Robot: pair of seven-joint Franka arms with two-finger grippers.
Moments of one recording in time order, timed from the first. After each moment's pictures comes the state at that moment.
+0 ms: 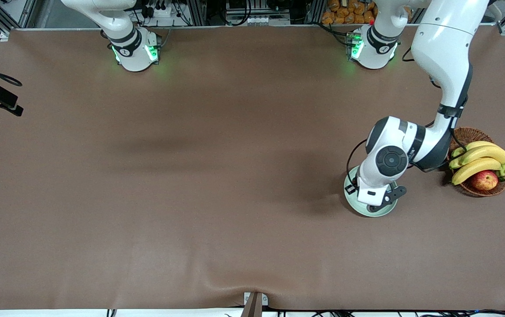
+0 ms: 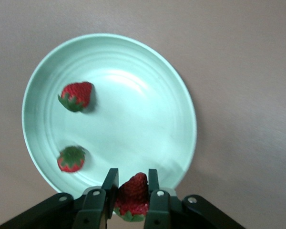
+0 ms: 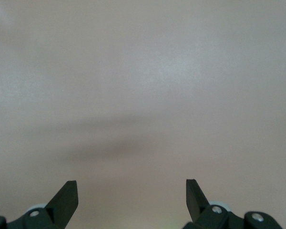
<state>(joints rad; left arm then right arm) -0.12 0.56 -0.18 -1.76 0.23 2.20 -0.94 0.00 -0.01 -0.07 -1.51 0.00 1.49 0.01</state>
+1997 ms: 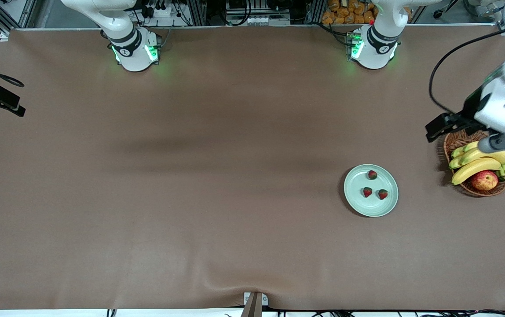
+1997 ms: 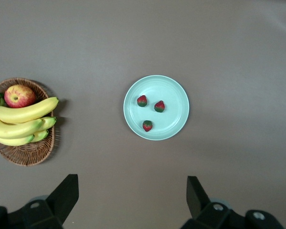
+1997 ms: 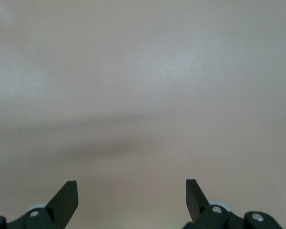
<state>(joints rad) 0.04 0.09 -0.19 -1.46 0.03 1.58 -0.26 0.00 -0.01 -0.07 -1.52 0.01 1.49 0.01</state>
